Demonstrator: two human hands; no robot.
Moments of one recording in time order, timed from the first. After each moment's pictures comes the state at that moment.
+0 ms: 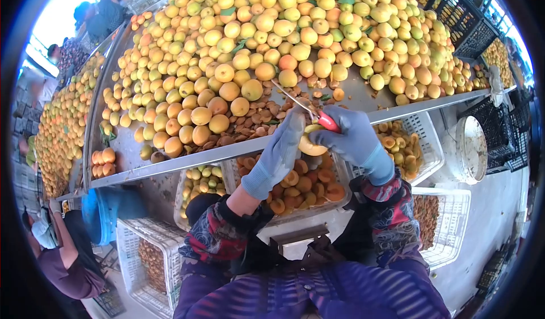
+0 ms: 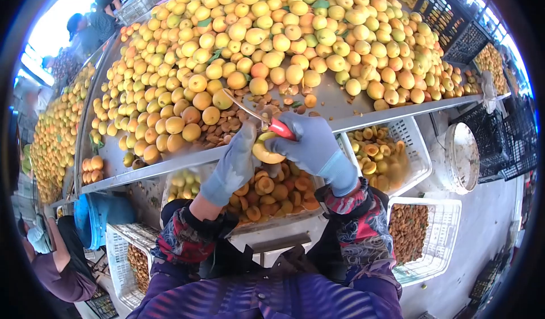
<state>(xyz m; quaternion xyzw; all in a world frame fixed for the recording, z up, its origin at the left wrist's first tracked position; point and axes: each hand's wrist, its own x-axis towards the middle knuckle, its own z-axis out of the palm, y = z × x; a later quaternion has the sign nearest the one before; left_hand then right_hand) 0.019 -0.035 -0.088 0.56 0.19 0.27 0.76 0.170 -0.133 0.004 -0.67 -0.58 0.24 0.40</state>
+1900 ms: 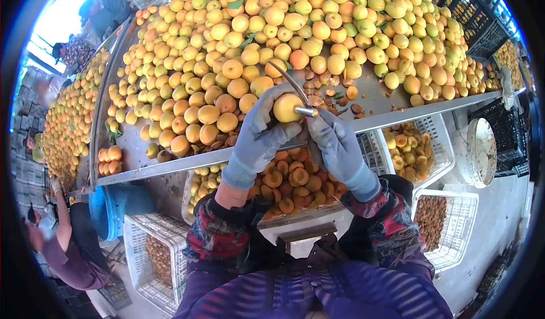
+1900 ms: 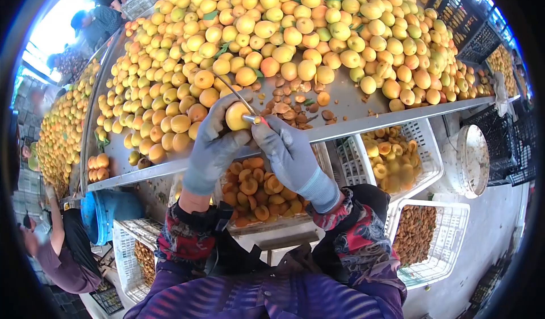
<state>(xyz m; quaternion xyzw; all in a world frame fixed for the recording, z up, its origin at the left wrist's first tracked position) -0.004 0.000 -0.019 0.62 0.12 0.33 0.70 0.121 -0.111 -0.016 -0.49 -0.42 0.42 0.64</state>
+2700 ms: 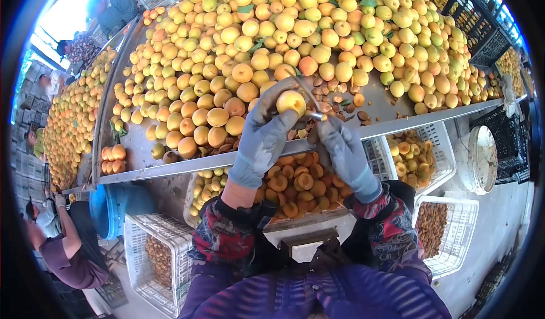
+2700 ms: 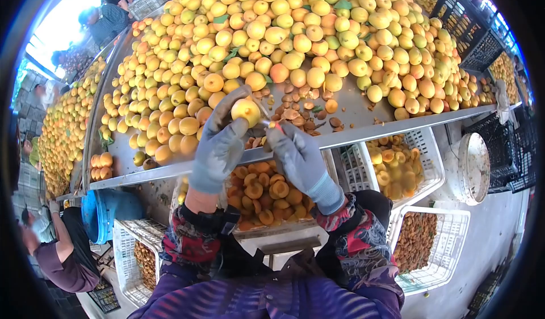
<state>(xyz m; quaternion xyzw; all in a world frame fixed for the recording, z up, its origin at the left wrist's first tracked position) -0.004 0.008 -0.025 0.42 0.09 0.36 0.83 0.120 -0.108 -0.026 -0.50 -0.37 0.45 0.64</state>
